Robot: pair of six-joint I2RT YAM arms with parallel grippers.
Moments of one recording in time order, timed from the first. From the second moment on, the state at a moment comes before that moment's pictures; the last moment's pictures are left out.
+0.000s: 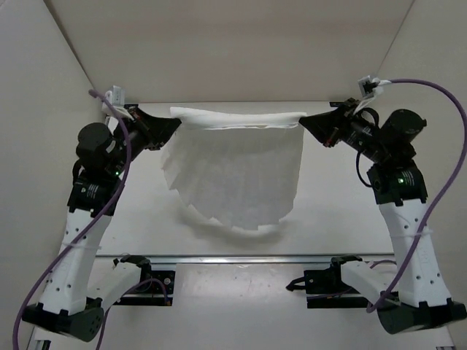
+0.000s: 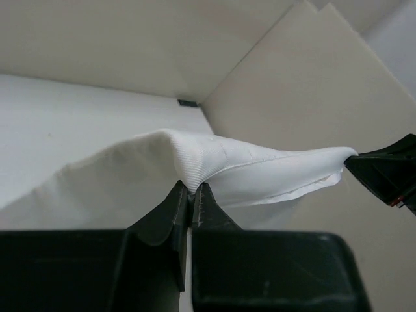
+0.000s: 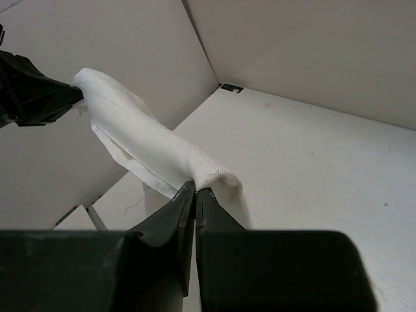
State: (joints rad) left arm -0.23 0.93 1.26 -0.27 0.31 -0.68; right arm 0.12 0.99 1.34 -0.27 -0.68 0.43
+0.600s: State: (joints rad) left arm -0.16 1.55 1.67 -0.52 0.28 -0.51; right arm 0.13 1.64 1.87 -0.53 -0.60 0.40
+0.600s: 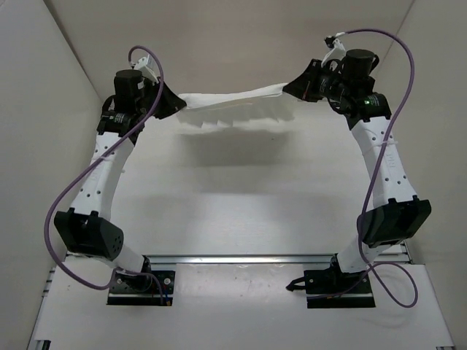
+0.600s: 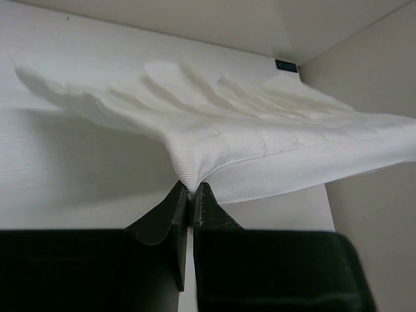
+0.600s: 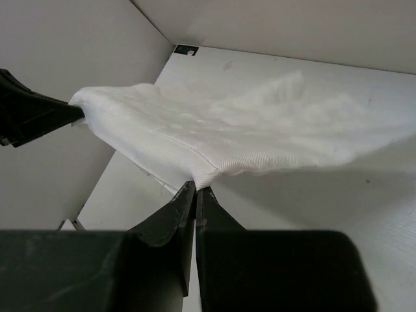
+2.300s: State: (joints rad) left arm -0.32 0.92 0.88 -0.83 0.30 -0.44; right arm 0.13 0.68 0.92 -0.95 -0.54 0.43
